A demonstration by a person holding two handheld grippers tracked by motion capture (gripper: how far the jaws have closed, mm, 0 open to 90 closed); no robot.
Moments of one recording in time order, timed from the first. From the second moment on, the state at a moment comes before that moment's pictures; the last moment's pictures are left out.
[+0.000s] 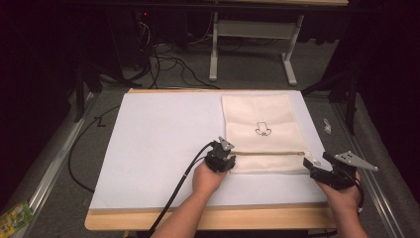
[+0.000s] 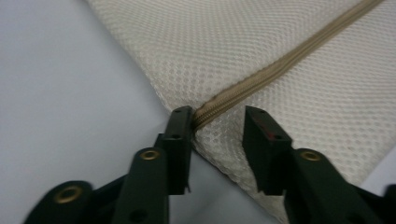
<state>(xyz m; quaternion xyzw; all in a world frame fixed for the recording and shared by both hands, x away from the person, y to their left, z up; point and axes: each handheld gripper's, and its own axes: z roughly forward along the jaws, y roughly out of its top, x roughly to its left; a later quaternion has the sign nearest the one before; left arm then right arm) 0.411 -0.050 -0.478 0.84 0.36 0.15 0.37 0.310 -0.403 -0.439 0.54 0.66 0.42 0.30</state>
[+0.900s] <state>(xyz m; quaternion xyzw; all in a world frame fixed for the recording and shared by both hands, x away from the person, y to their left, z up) 0.330 0.079 -0.473 0.84 0.35 0.12 0.40 0.309 -0.387 -0.440 0.52 0.68 0.42 0.29</state>
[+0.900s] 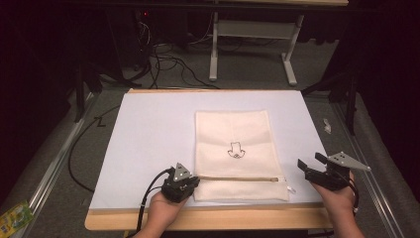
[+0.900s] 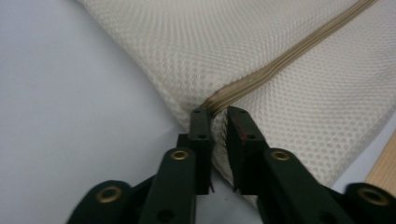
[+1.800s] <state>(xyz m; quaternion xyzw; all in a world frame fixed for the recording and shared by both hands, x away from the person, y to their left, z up) 0.335 0.098 -0.460 0.80 0.34 0.19 0.45 0.279 -0.352 -0.451 0.50 0.75 0.38 0.21</state>
